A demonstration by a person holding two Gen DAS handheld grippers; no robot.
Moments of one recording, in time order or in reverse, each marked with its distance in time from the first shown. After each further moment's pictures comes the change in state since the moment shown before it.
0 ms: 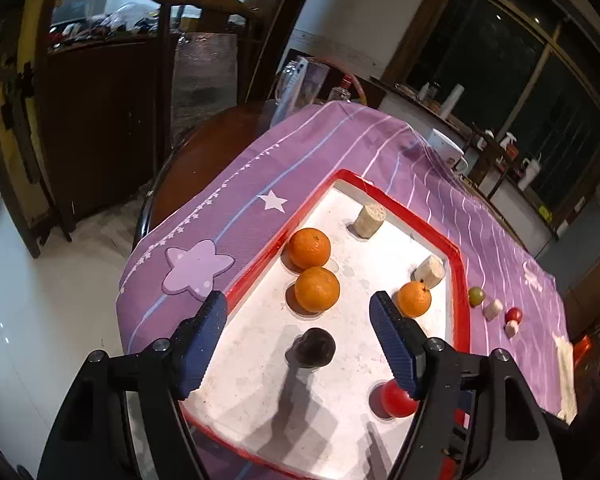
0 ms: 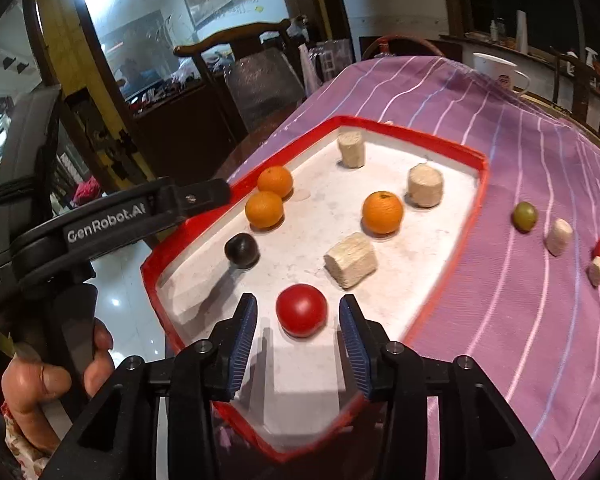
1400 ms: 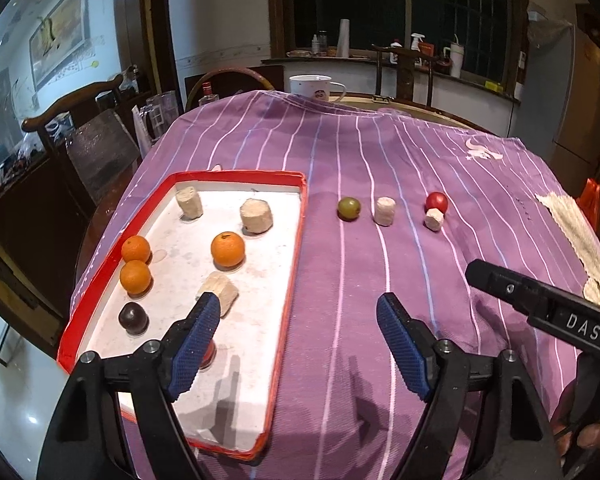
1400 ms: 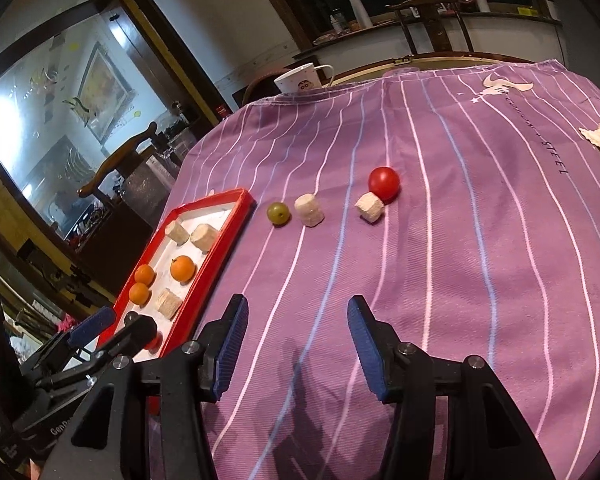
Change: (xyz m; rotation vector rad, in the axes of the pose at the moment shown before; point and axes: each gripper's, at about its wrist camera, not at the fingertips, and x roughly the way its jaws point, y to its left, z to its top) left arm -0.017 -0.190 -0.085 0.531 0.022 0.031; right arm -0.120 -0.170 -0.058 0.461 -0.198 -0.123
